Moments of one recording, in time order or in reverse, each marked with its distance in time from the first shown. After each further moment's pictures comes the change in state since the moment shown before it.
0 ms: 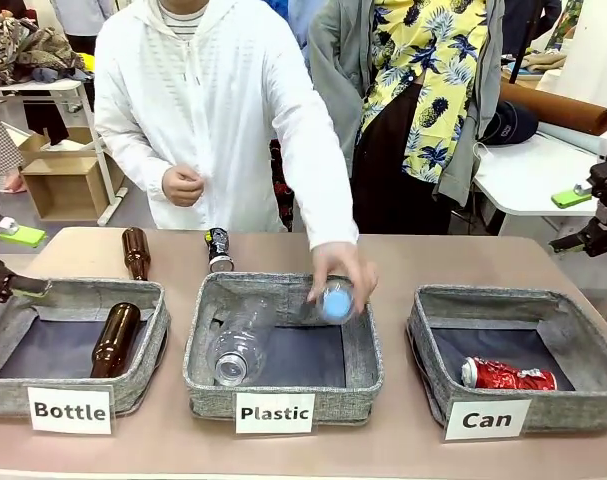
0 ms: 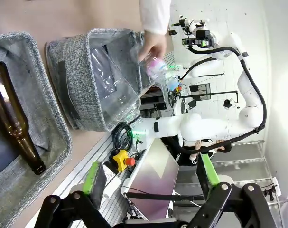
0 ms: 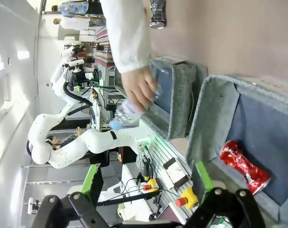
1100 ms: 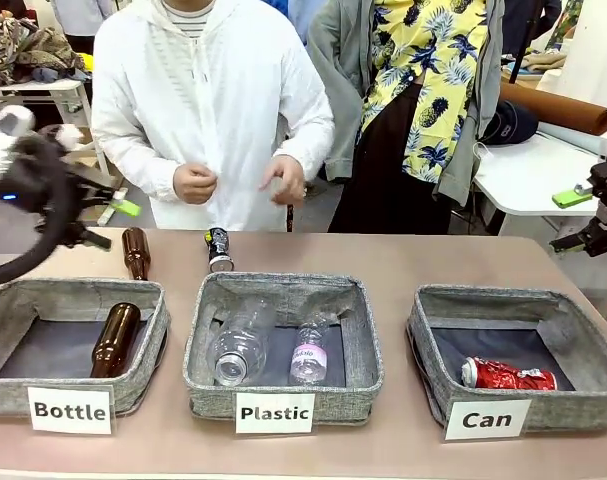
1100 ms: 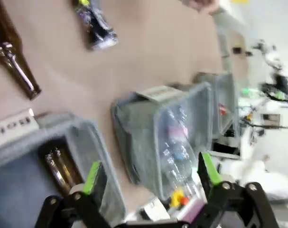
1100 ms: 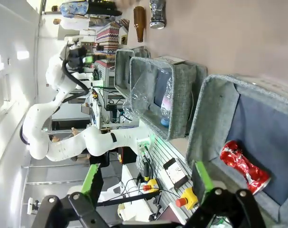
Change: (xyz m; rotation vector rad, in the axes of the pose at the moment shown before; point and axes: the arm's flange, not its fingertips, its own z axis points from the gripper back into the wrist) left arm 0.139 -0.016 -0.080 0.464 -0.061 0.016; right arm 0.000 0.000 0.001 0.000 -0.002 0.000
